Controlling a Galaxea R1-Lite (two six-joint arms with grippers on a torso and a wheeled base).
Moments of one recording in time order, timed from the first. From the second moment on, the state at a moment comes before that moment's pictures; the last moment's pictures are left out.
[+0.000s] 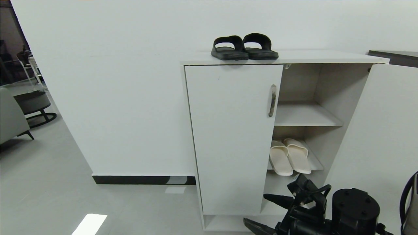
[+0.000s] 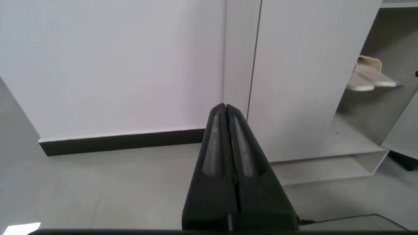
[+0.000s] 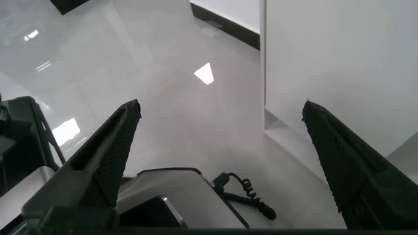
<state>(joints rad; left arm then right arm) 0.00 0.00 0.00 0.00 -0.10 0.00 0.79 1.99 -0.19 -1.57 0.16 0.22</state>
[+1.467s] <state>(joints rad) 0.00 0.00 0.00 0.00 -0.10 0.00 0.79 1.99 -0.18 -1.57 0.17 0.22</state>
